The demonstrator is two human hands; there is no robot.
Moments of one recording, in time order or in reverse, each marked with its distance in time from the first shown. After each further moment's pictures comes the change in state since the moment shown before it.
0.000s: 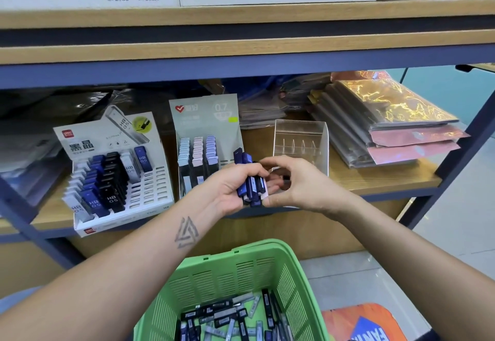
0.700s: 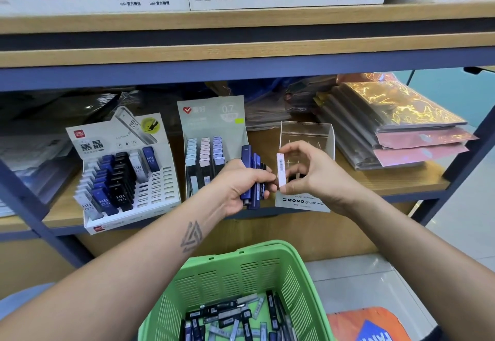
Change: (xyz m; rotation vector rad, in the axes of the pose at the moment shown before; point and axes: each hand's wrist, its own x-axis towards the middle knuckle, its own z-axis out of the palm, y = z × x) left_hand -0.003 0.000 -0.007 0.308 0.091 0.216; right_hand 0.002 0.001 -0.012 0.245 0.134 0.022
